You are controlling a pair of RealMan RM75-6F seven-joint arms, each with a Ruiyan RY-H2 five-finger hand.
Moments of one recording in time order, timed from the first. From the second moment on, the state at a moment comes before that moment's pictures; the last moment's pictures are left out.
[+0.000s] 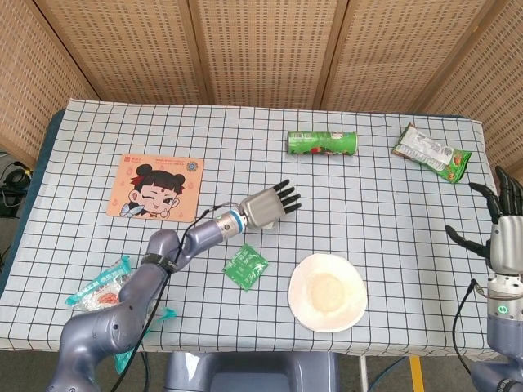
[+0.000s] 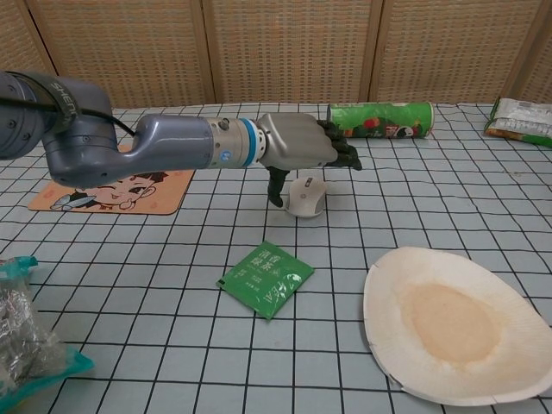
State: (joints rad) left arm -1.36 -2.08 0.16 -0.21 1.76 0.73 -0.35; right arm 0.26 -1.39 0.27 -1.10 -1.42 1.58 0.44
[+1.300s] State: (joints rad) left arm -1.35 -2.09 0.20 -0.19 1.76 0.72 -0.42; right arm 0.27 -1.40 0.28 -1.08 -1.44 1.61 0.44
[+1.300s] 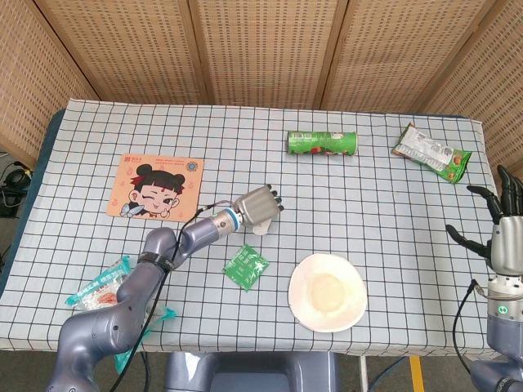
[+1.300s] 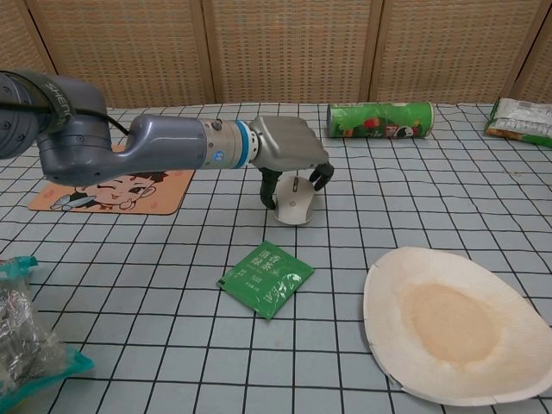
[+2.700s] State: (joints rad) left arm -0.98 -1.79 0.32 -0.12 1.84 1.00 -0.45; right arm 0.27 -1.41 0.27 -1.08 -1.44 1.63 0.37
